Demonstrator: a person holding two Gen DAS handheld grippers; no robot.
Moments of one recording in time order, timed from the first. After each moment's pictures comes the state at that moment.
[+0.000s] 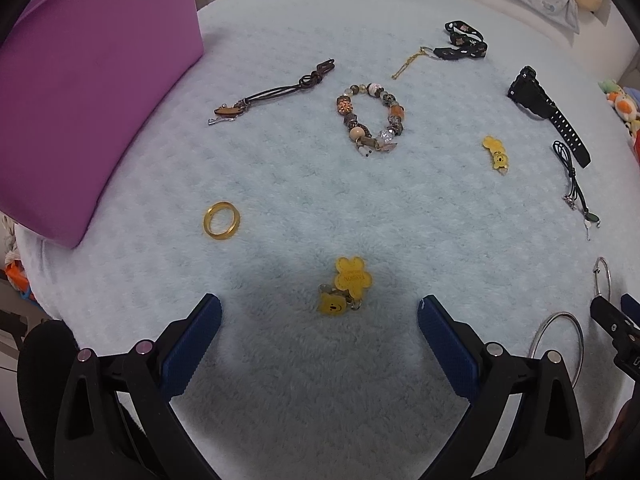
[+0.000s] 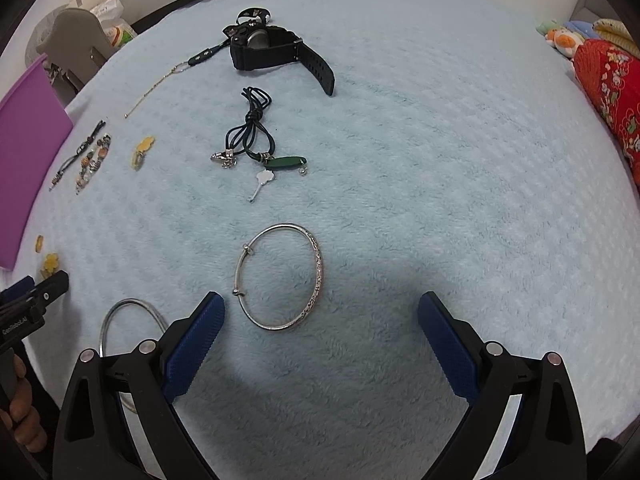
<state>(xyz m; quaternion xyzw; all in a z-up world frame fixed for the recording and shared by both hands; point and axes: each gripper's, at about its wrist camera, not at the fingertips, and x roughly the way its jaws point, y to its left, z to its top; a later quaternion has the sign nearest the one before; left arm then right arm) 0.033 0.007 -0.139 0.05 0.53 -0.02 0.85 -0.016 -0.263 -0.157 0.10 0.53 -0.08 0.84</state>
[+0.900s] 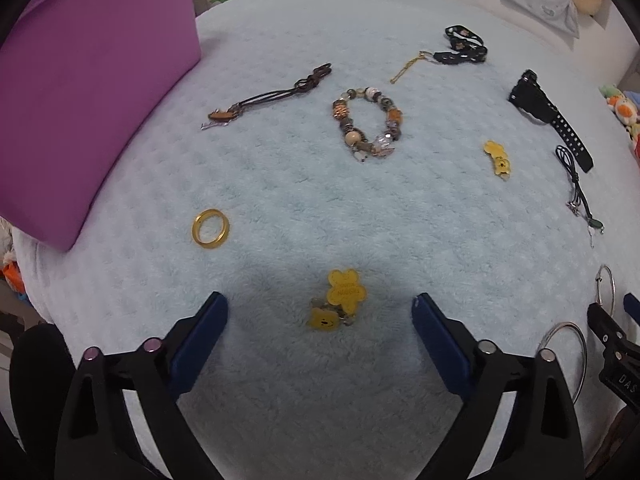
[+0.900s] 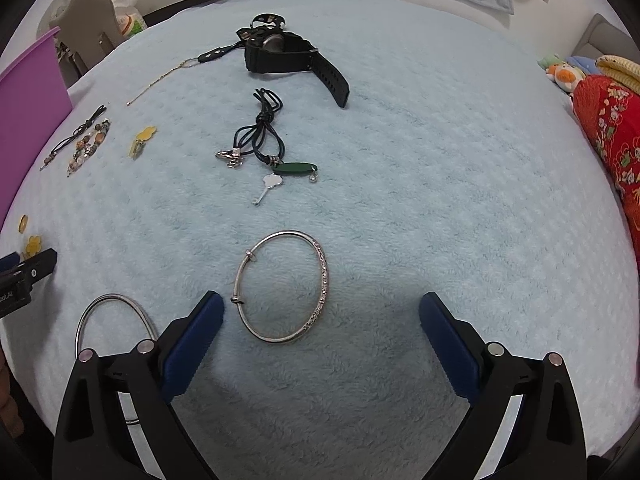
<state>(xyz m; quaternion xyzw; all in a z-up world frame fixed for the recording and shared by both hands) 0.045 -0.001 -0.144 0.05 0.52 -0.03 0.86 -0.017 -0.247 -0.162 0.04 0.50 -0.09 0.86</state>
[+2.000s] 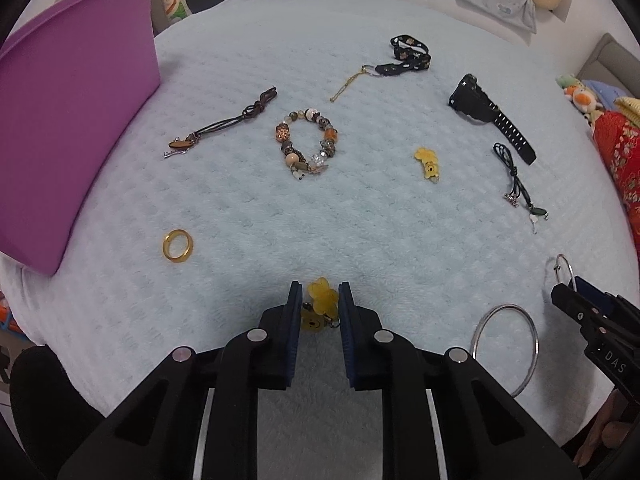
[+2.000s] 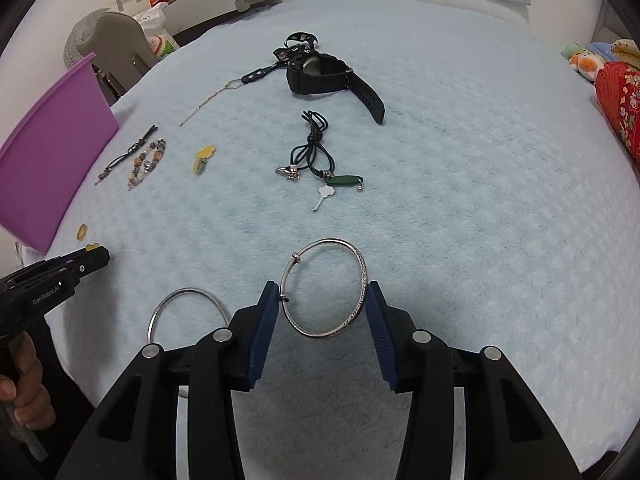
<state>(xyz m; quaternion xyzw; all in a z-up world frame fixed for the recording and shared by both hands) 0.033 -0.010 -0.121 0.03 0.50 -0.11 0.86 -0.033 -0.244 -0.135 0.10 0.48 -0.02 0.87</state>
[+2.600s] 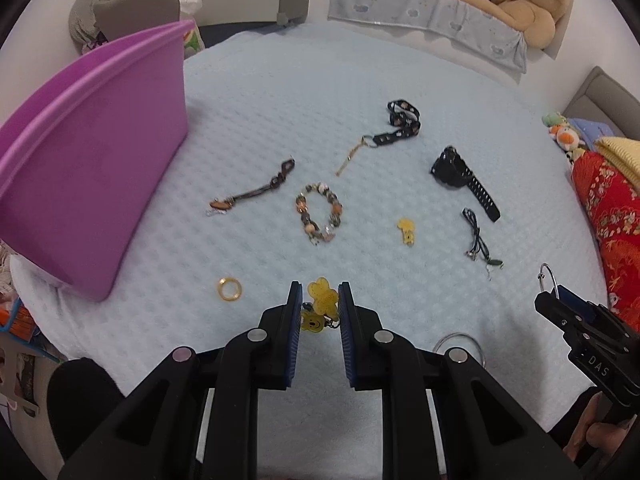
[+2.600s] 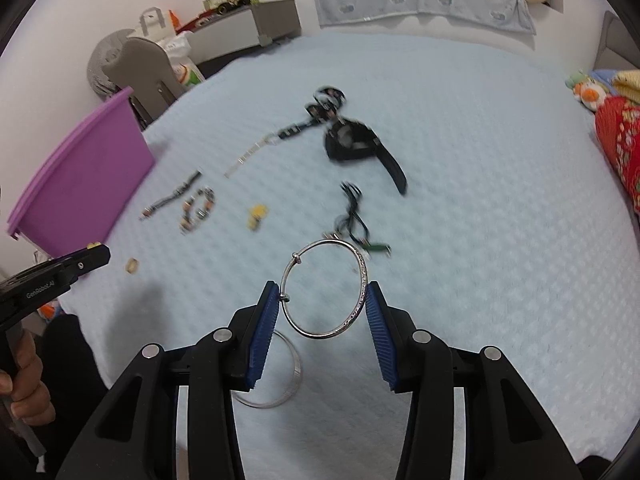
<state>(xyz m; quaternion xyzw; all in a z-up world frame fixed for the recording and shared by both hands) 0.024 0.018 -0.040 0.00 0.46 -0.12 0.88 -0.040 -0.224 -0.060 0.10 0.43 0.01 0.90</state>
